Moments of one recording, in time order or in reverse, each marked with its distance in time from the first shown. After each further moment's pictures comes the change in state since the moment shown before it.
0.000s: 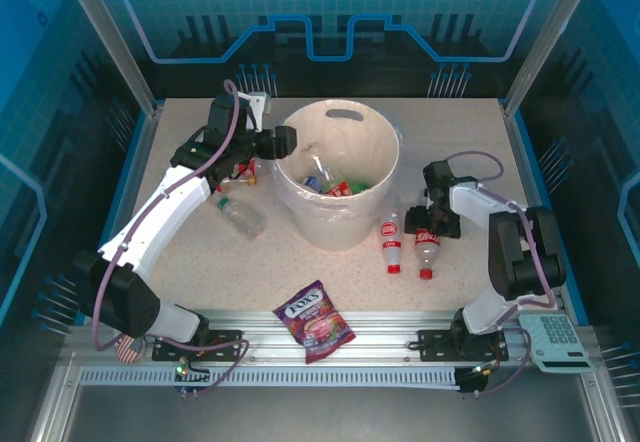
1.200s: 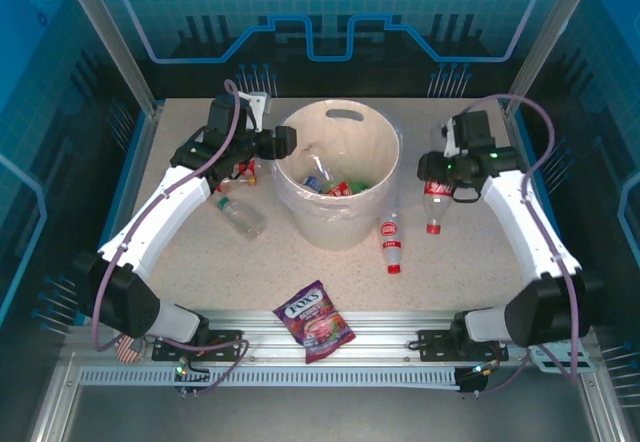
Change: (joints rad) left arm 0.000 -0.002 0.000 0.001 -0.004 0.016; right arm -0.005 -0.335 0.401 -0.187 -0.081 -0.020
